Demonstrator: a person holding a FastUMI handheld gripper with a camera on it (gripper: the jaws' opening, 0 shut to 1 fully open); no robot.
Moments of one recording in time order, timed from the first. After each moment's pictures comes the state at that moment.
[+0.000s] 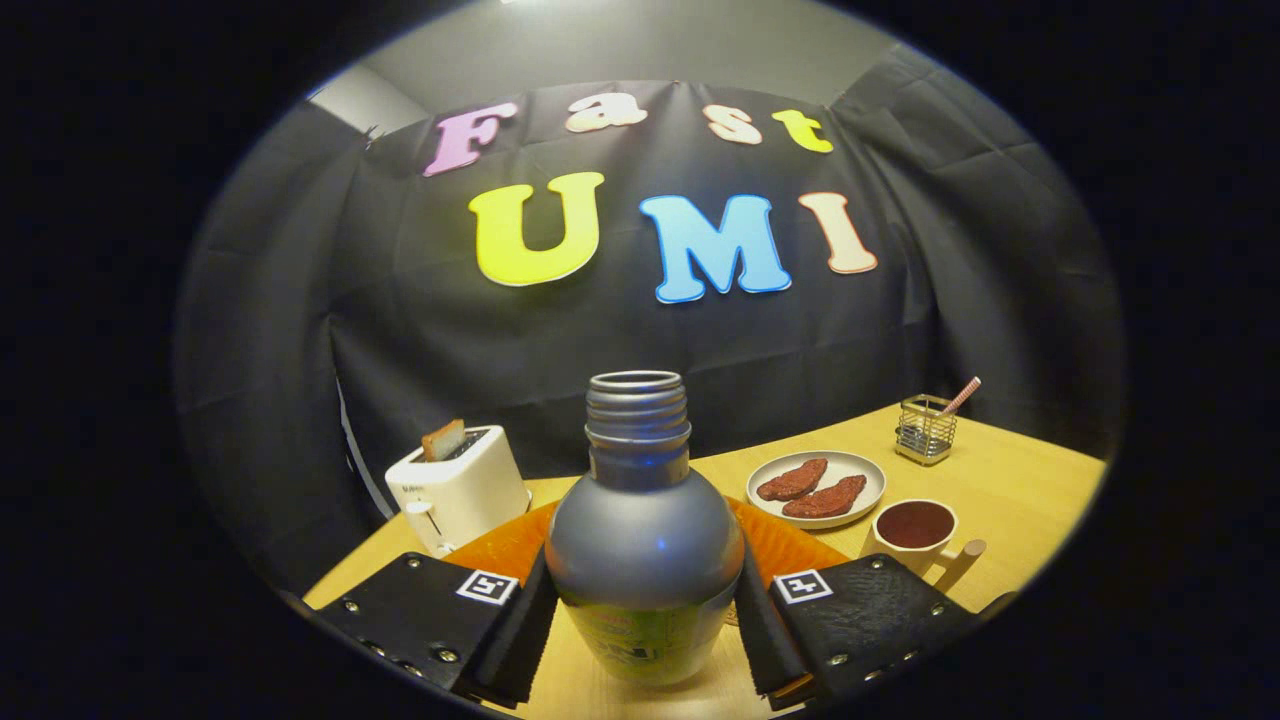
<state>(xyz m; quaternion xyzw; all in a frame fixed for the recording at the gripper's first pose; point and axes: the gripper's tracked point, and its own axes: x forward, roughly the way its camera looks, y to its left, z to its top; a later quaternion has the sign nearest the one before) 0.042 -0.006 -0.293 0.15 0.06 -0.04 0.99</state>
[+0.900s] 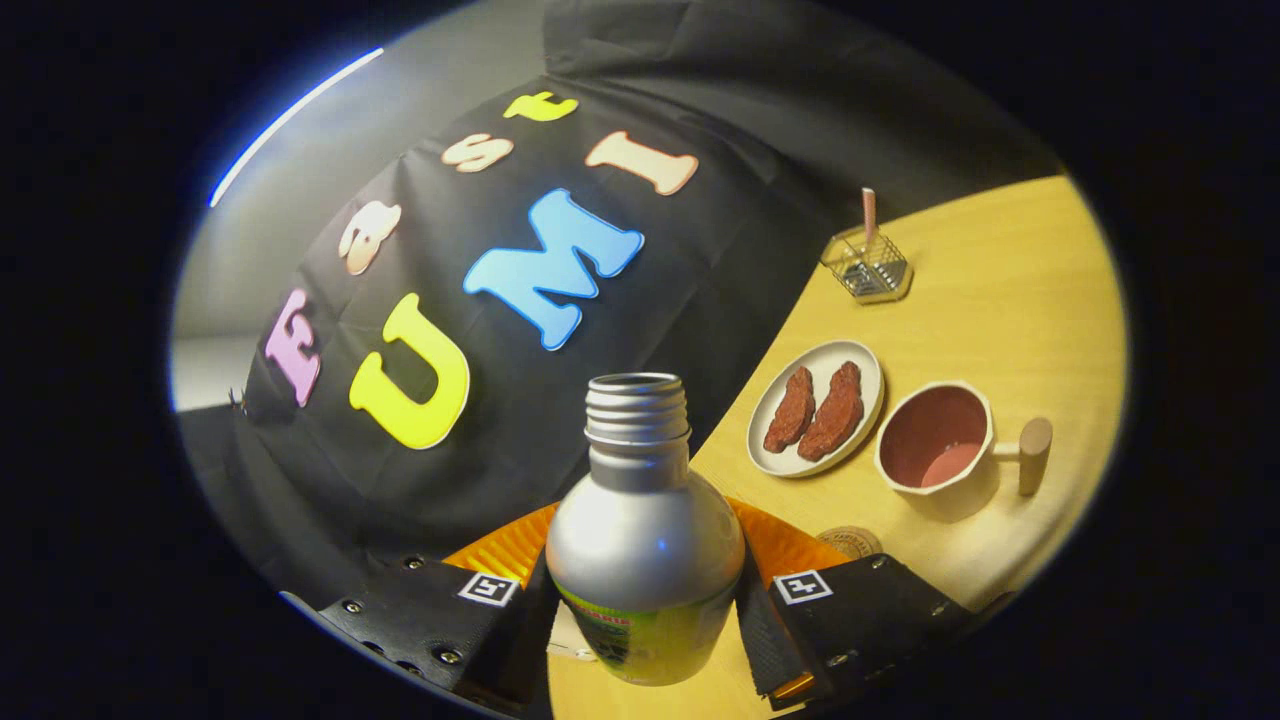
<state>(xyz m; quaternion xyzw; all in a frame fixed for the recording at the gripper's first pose) 0.070 -0.072 -0.302 0.51 0.06 -0.09 0.85</state>
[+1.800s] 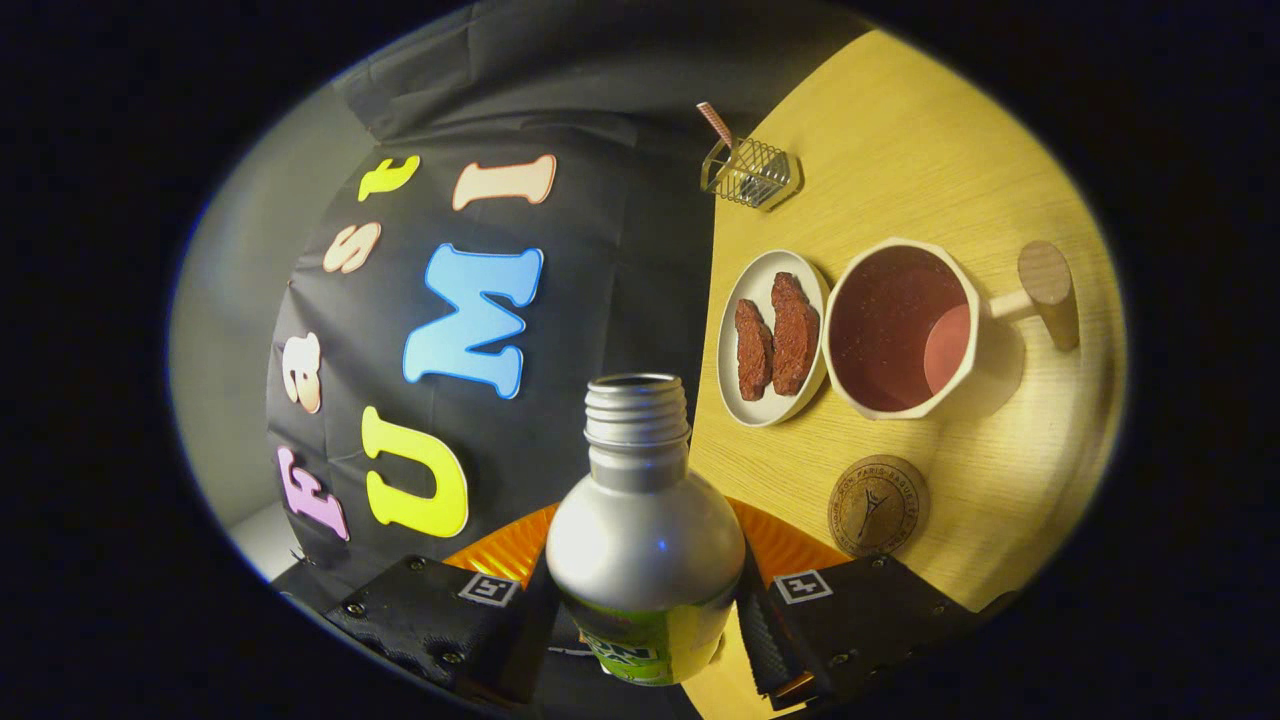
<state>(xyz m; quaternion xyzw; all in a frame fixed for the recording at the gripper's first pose) 0.085 -0.083 -0.333 0.69 0.05 -0.10 0.72</state>
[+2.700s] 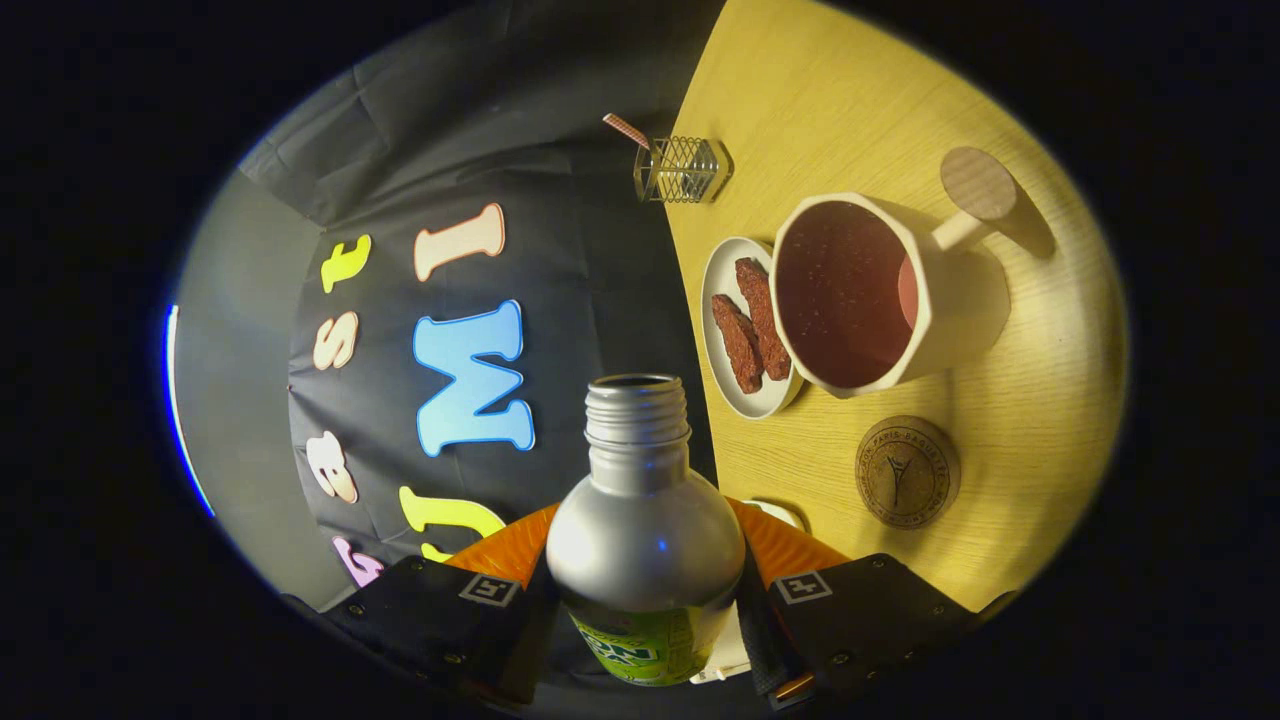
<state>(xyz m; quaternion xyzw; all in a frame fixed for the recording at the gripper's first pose) 0.094 -0.095 -0.337 0.78 0.01 -0.10 0.62</state>
